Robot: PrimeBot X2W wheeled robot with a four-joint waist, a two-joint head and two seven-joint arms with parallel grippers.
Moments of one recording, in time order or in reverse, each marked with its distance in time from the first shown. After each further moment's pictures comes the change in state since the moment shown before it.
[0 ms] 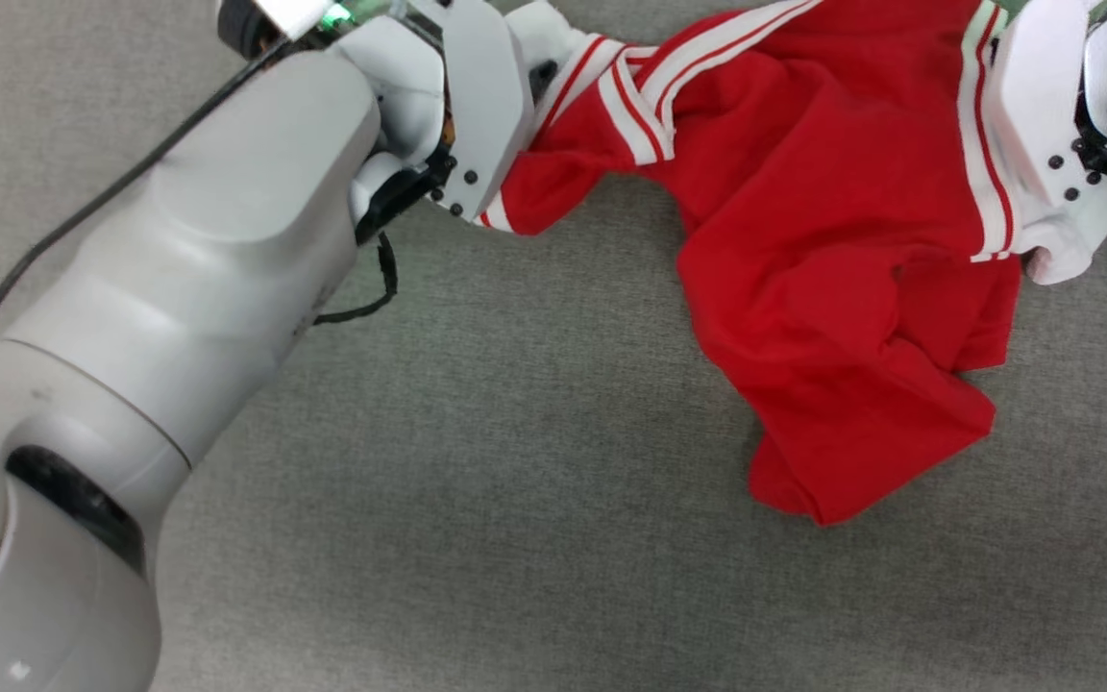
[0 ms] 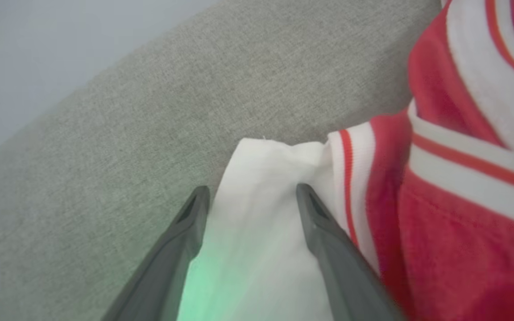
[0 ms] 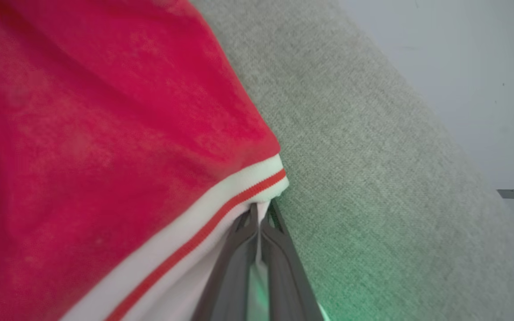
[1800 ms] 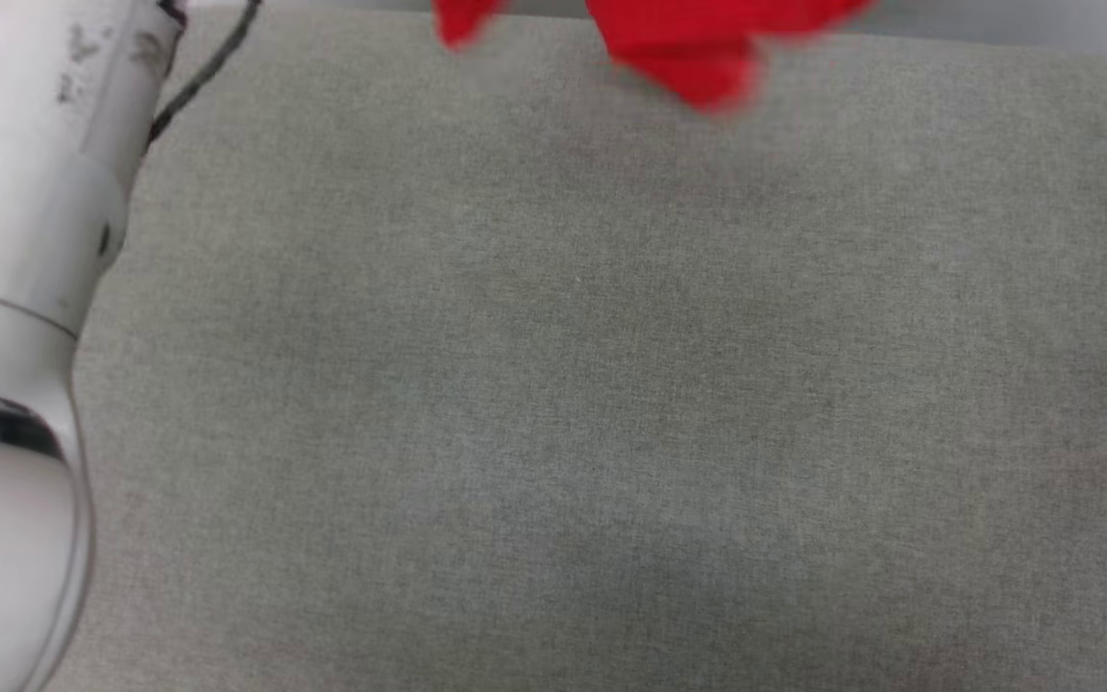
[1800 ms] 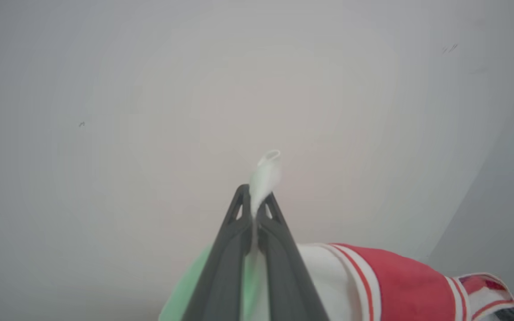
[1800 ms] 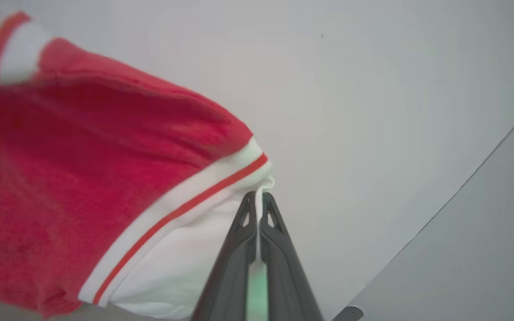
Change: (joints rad) left arm -0.151 0.010 0.470 0.166 -0.289 -0.001 -0.495; right arm -0.178 0.035 -0.112 0.357 0.104 0.002 -0.627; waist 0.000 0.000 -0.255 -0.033
